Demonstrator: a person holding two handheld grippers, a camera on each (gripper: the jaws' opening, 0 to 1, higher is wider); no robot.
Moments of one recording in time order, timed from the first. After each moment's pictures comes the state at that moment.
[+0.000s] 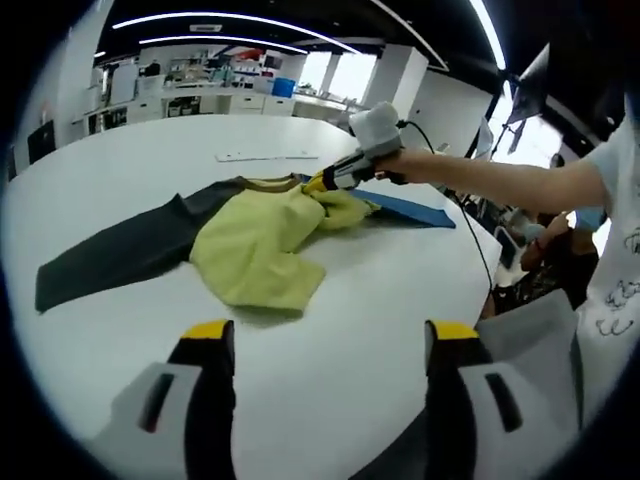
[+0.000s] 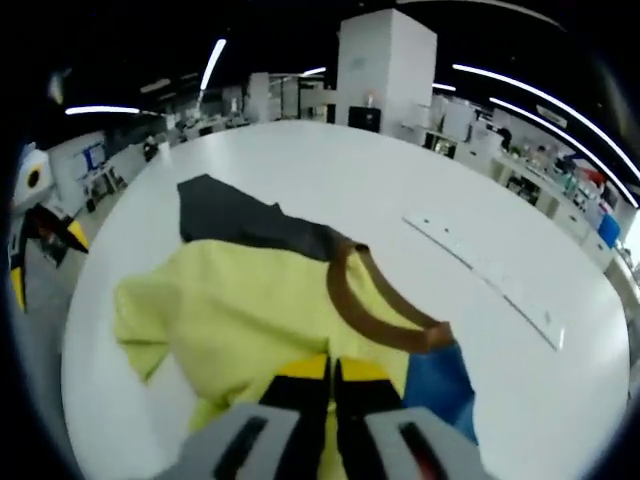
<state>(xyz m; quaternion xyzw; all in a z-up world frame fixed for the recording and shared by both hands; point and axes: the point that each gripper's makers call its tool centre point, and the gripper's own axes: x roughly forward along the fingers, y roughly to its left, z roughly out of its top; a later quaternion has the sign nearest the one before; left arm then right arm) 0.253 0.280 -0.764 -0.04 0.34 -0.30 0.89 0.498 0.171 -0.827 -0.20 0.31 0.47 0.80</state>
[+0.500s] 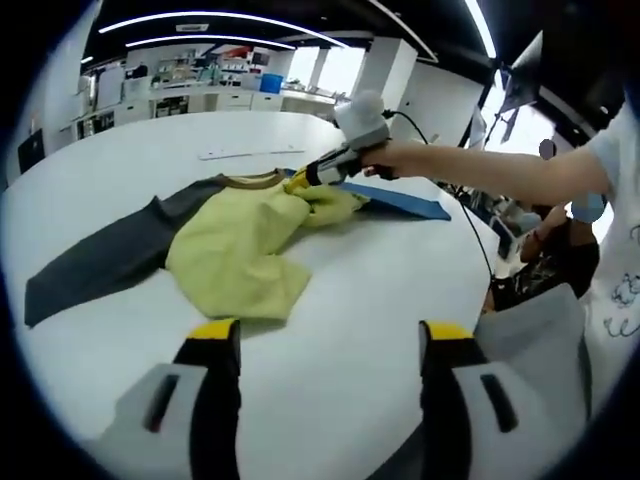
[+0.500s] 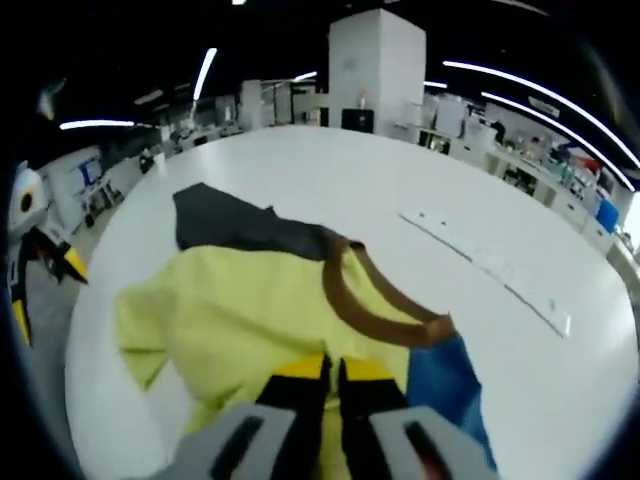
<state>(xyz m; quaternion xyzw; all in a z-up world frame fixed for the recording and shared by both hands) 0.258 0.256 -0.769 -0.04 0.34 -0.32 0.89 0.506 0.166 -0.826 -0.14 0.32 0.46 0.82</state>
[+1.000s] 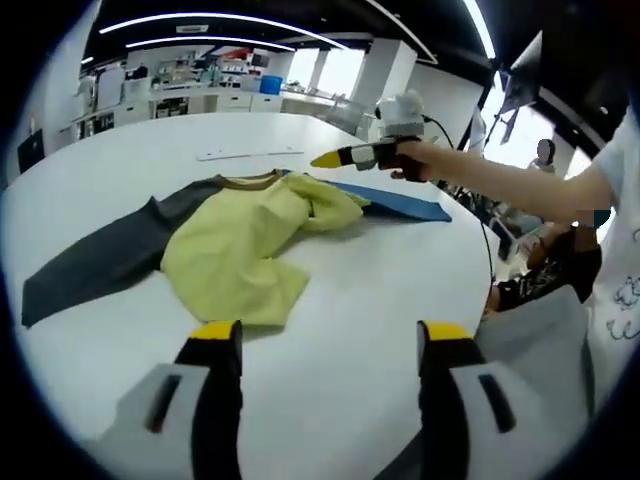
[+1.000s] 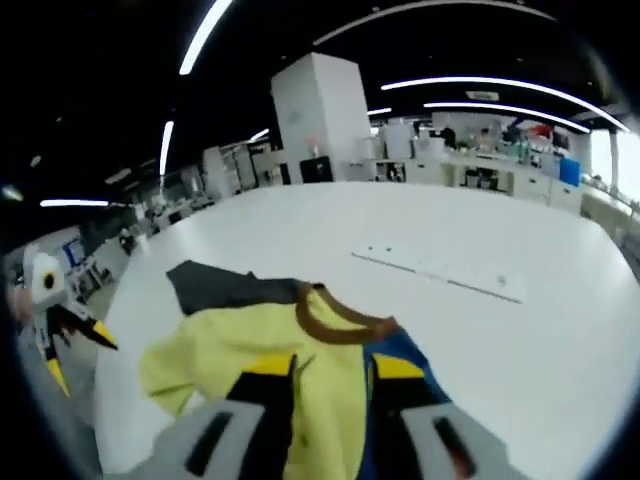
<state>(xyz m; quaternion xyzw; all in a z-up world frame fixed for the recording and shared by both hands) 0.262 0.251 -0.771 -0.04 0.33 -0.31 0.89 0.491 0.102 -0.770 -0.03 0.25 0.42 0.87</state>
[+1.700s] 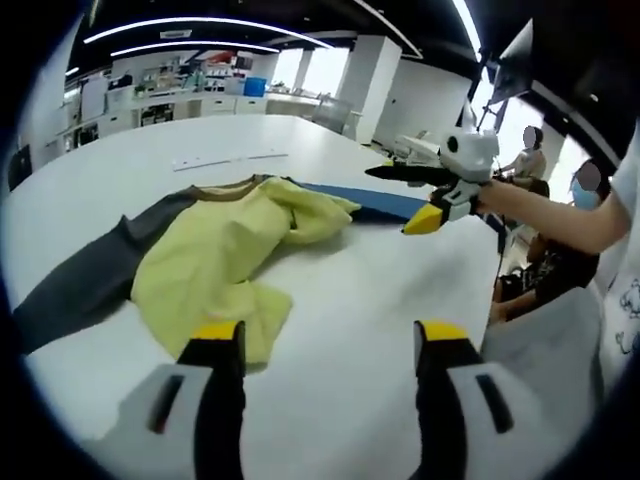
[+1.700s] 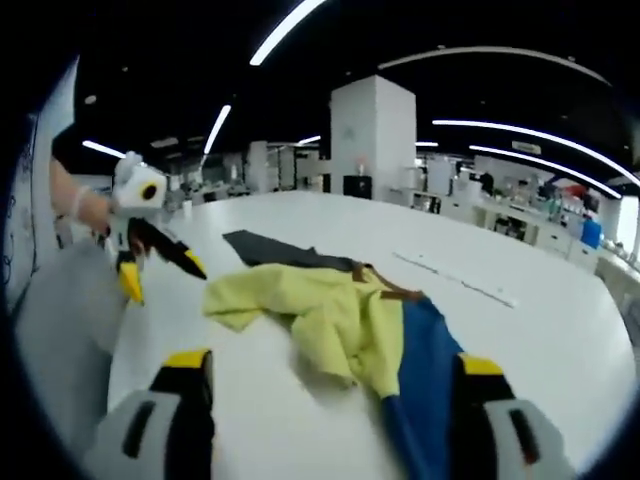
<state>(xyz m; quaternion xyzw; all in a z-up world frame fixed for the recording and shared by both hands) 0.291 0.220 -0.781 -0.02 0.33 -0.33 0.88 0.391 0.064 -0.774 -0.10 0.19 0.48 0.85</state>
